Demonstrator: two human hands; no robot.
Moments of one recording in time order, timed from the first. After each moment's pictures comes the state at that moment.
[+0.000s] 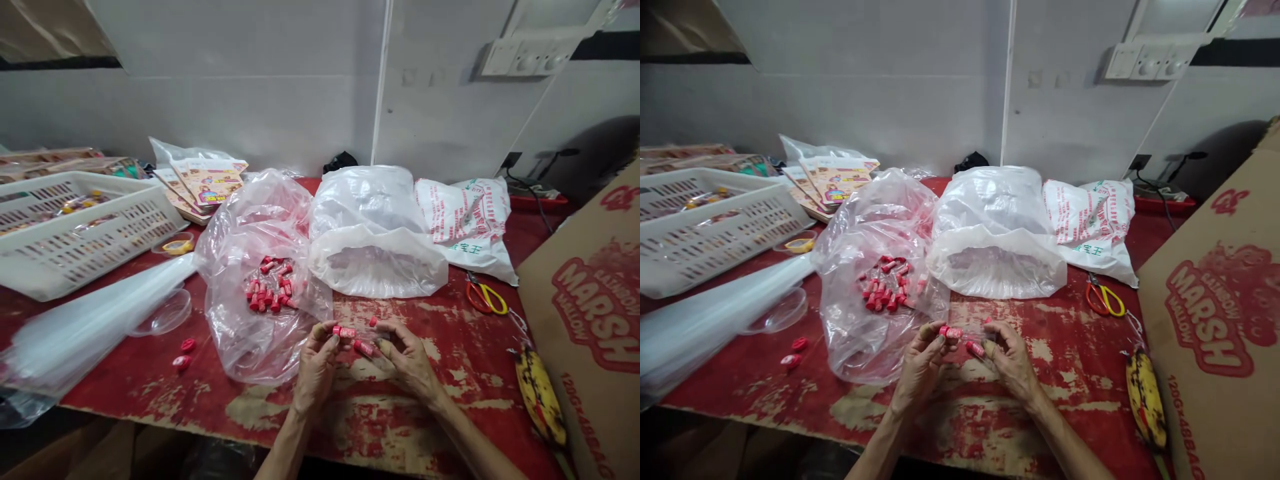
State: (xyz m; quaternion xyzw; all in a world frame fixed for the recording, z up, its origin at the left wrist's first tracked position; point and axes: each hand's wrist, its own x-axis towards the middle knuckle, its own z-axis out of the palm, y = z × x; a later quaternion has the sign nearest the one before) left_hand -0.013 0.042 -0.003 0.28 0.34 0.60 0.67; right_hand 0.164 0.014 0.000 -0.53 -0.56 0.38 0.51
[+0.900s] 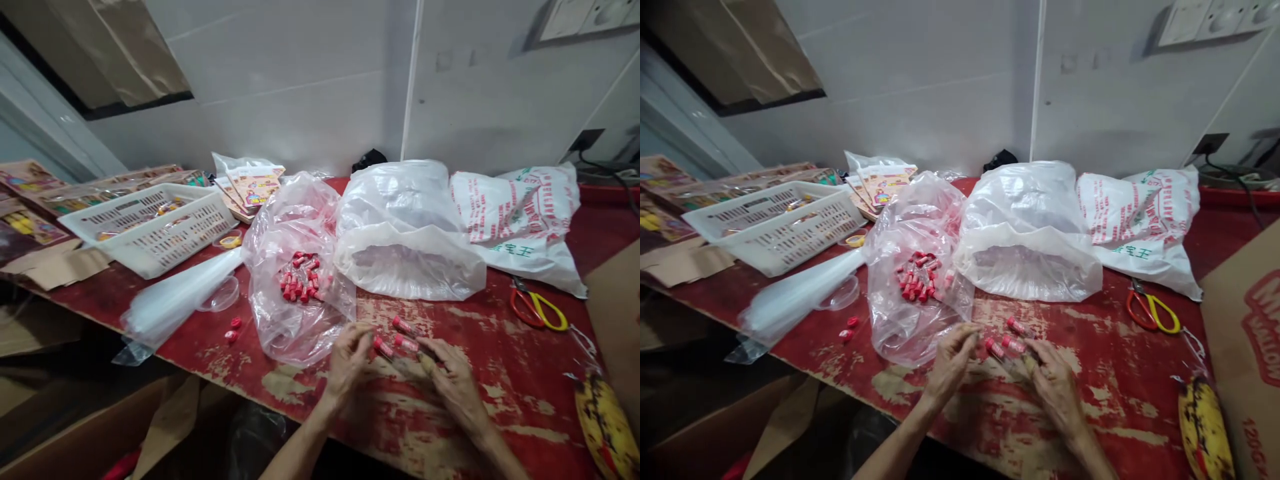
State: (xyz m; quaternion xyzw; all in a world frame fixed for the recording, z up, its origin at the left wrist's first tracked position) left_hand -0.007 0.030 0.004 0.62 0.52 0.48 0.35; right_hand 0.205 -0.009 -0.036 -0.58 -0.61 0.28 0.46
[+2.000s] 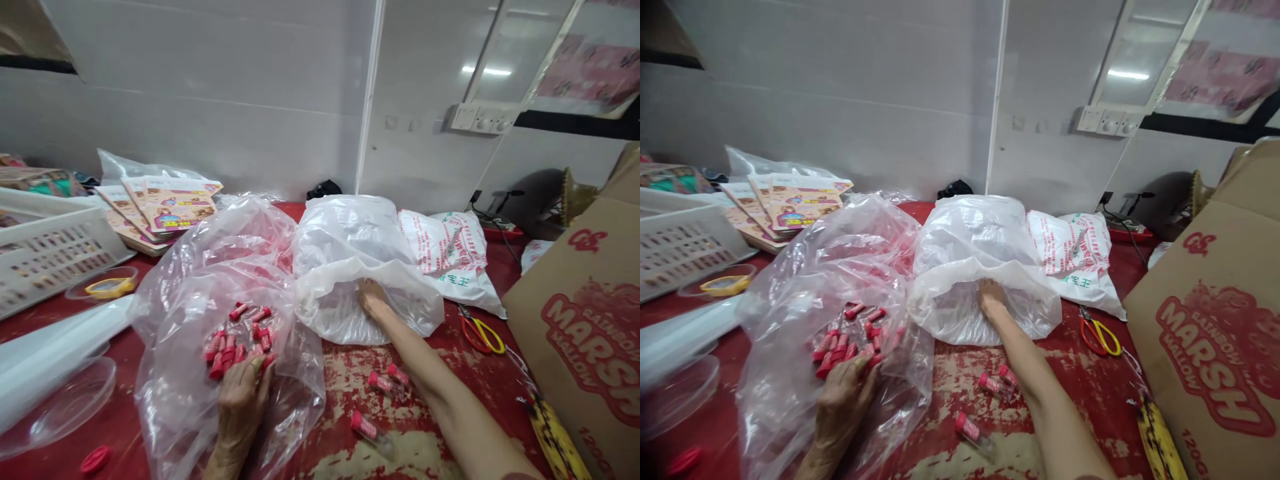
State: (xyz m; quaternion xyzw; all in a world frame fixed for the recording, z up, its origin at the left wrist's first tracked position) left_hand -0.136 0.157 -0.058 0.72 0.48 0.48 -0.14; right_hand 0.181 0.273 -0.004 -0.75 -0.65 -0.02 0.08
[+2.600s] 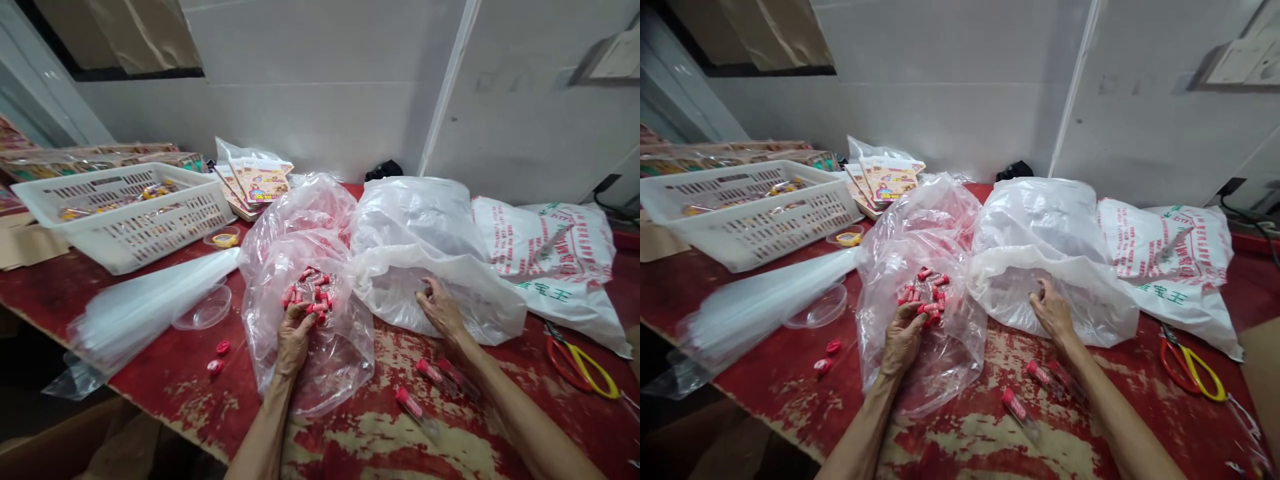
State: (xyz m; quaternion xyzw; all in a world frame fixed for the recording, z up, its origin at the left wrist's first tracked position) left_hand -0.133 0.150 -0.032 0.31 0.41 0.72 0.47; right_hand 0.182 0.193 0.005 -0.71 -0.66 0.11 0.23
